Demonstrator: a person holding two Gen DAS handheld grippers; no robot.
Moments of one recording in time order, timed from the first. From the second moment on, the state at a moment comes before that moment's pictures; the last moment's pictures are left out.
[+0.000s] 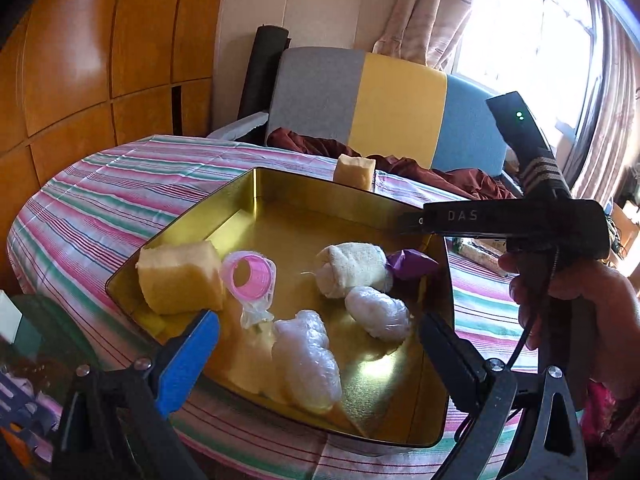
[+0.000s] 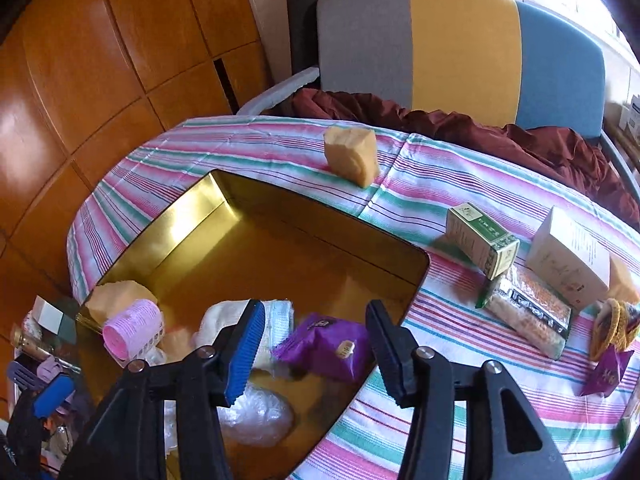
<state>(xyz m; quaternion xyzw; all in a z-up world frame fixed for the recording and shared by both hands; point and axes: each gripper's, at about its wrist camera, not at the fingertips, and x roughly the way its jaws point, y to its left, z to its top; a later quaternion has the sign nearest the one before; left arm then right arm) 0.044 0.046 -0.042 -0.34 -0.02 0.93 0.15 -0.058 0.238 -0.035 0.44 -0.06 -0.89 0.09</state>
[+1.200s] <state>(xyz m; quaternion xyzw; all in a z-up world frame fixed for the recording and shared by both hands) 0.087 0.145 -0.031 -0.33 0.06 0.90 0.27 0.037 0.469 -0.063 0.43 -0.12 -0.88 -0.13</state>
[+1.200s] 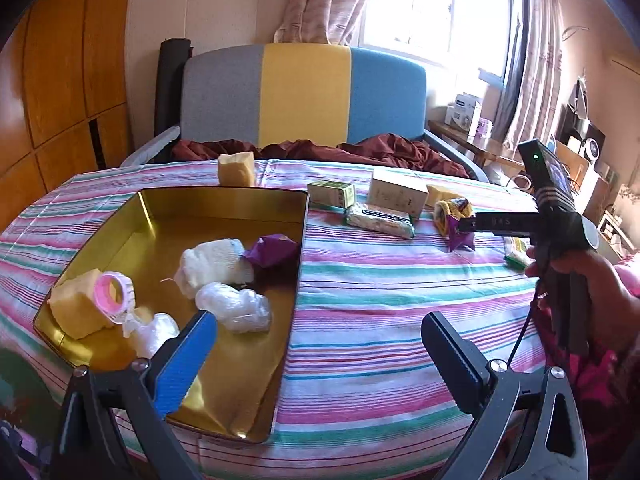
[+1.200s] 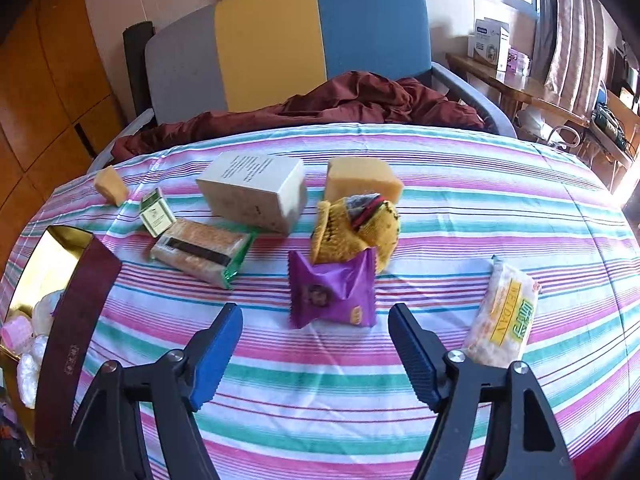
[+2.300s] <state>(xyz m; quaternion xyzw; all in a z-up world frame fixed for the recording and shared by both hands) 0.059 0.217 -0.039 -0.39 0.06 0.87 0.29 0.048 0.494 -0.078 0.49 -0.15 -0.85 -0.11</state>
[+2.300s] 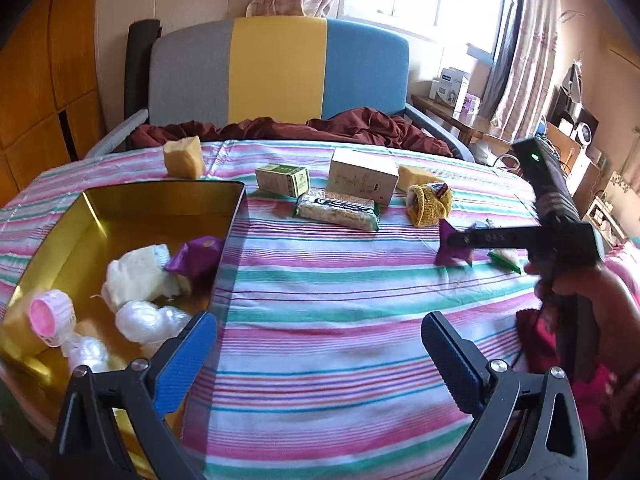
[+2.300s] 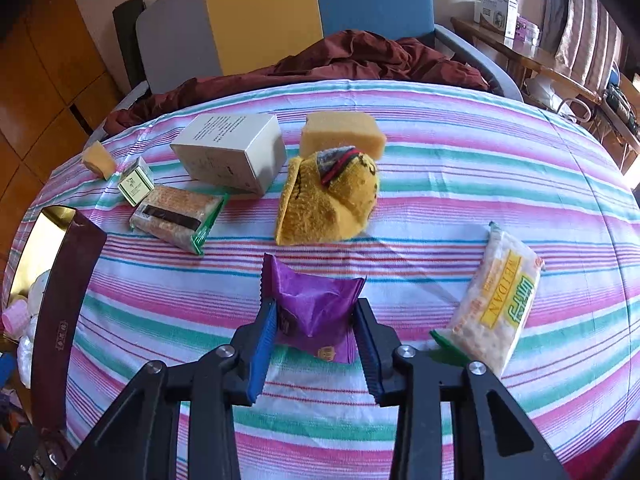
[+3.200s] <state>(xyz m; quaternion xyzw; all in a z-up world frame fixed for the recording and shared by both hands) -0.074 0.346 -0.087 -0.56 -0.07 0.82 0.13 0.066 0.507 -0.078 0.50 -0.19 -0.83 -0.14</state>
